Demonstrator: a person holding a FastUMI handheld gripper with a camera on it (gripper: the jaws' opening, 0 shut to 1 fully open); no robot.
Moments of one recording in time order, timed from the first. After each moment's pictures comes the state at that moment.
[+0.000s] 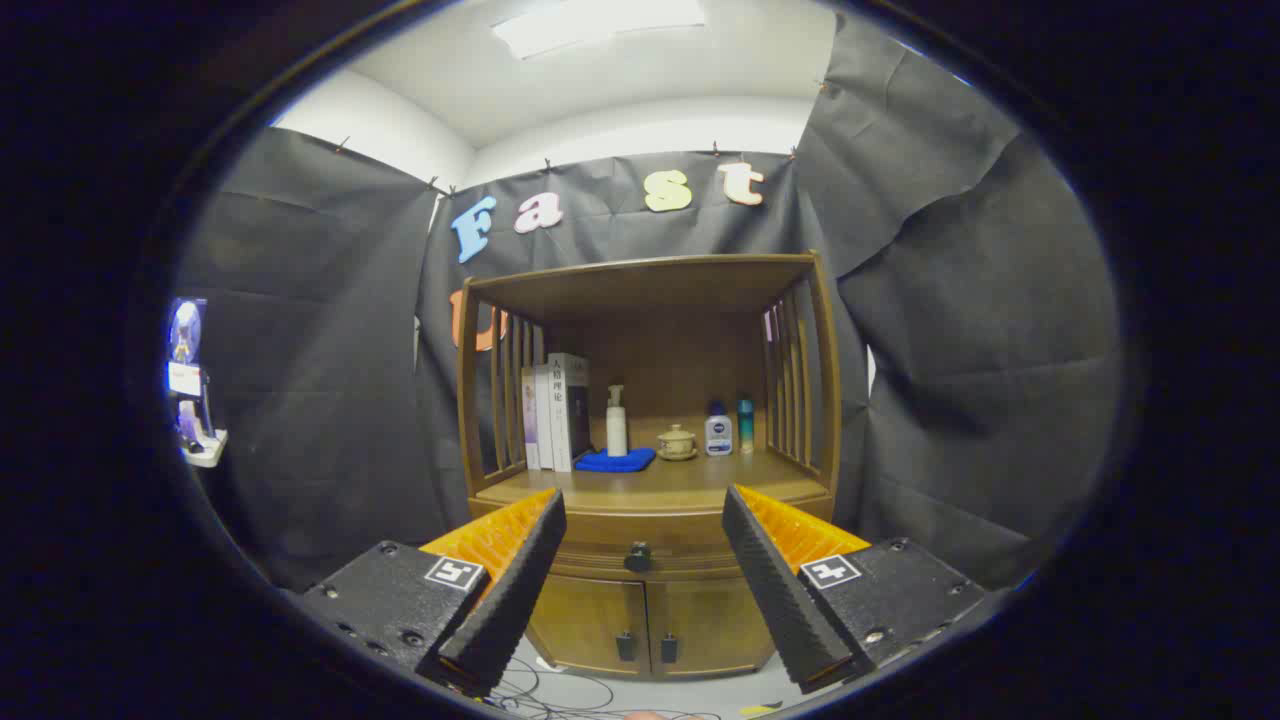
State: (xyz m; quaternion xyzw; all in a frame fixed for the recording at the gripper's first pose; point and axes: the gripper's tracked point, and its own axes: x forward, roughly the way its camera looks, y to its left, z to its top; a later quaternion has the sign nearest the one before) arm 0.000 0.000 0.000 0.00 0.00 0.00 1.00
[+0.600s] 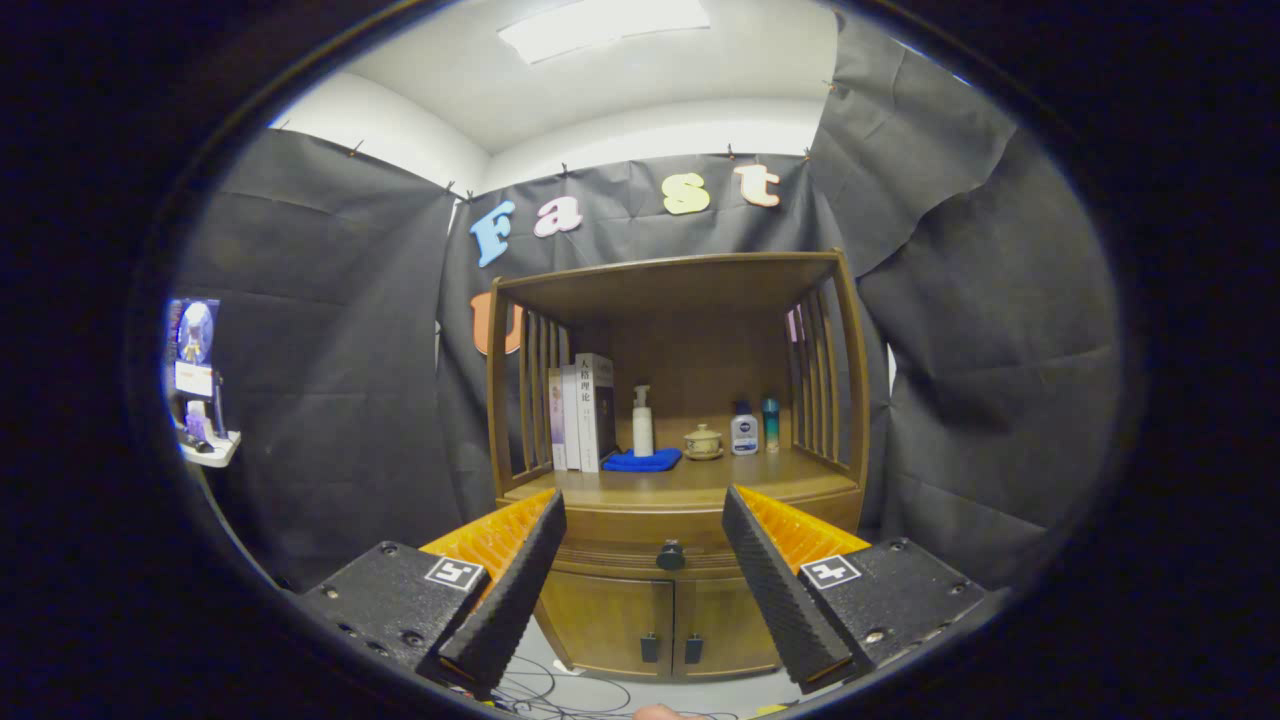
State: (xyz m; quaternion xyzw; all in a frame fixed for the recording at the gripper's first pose) arm -0.001 0.034 -0.015 0.00 0.00 0.03 1.00
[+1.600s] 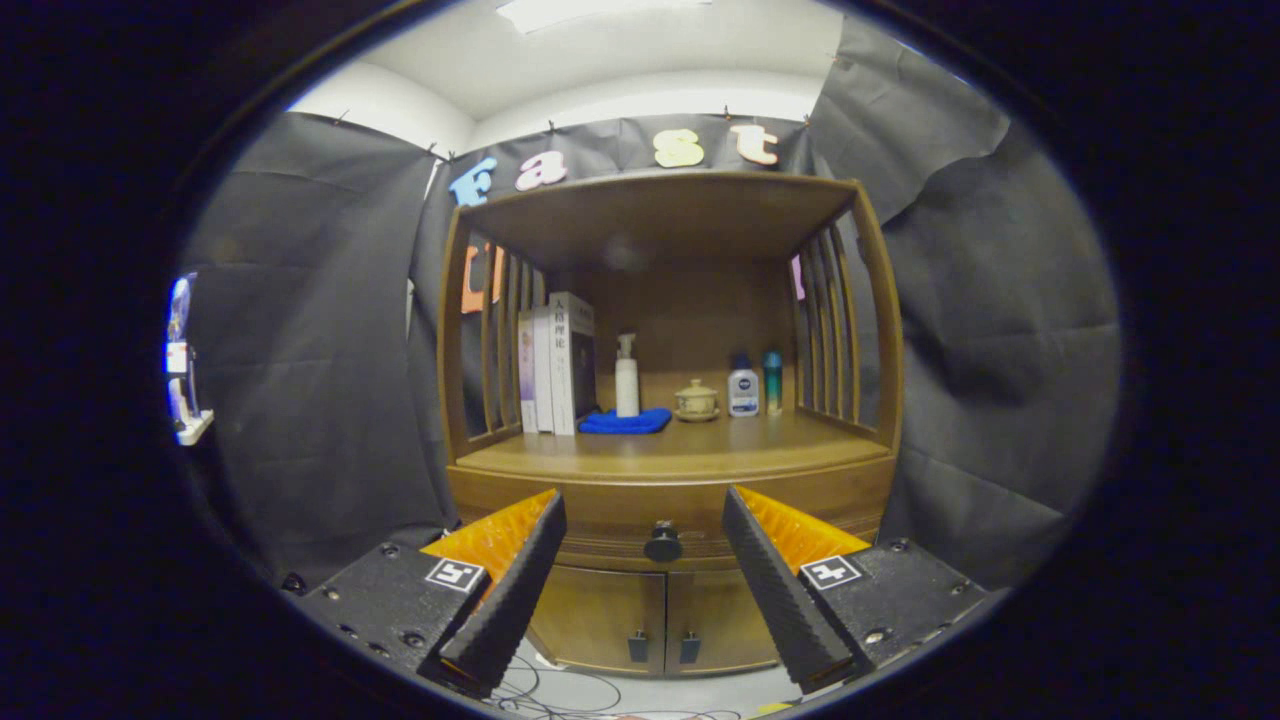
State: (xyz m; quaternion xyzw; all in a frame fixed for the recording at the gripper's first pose) arm 0.109 0.022 -0.097 -0.01 0.07 0.00 1.00
